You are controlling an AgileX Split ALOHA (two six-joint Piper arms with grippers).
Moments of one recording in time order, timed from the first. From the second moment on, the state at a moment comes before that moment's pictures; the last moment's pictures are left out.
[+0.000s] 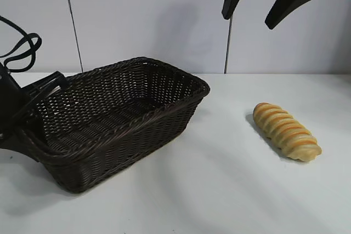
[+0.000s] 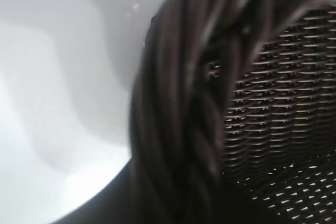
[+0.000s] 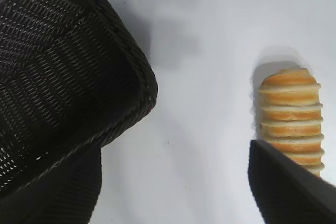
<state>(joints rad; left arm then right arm) -0.19 1.76 -0.97 -0.48 0.66 -0.40 0.26 1.87 -1.79 0.18 1.19 0.06</state>
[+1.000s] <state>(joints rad) -0.19 1.88 -1.33 -0.41 1.01 0.06 0.26 1.87 -1.79 0.18 1.19 0.06</state>
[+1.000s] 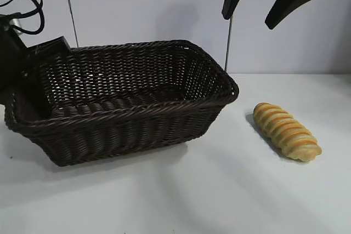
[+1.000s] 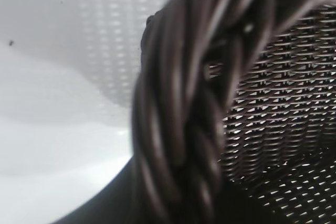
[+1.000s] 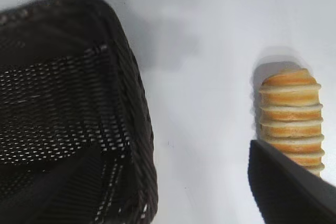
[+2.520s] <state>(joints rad) -0.19 2.10 -1.43 -0.43 0.94 0.17 0.26 1.87 -1.79 0.18 1.19 0.06</state>
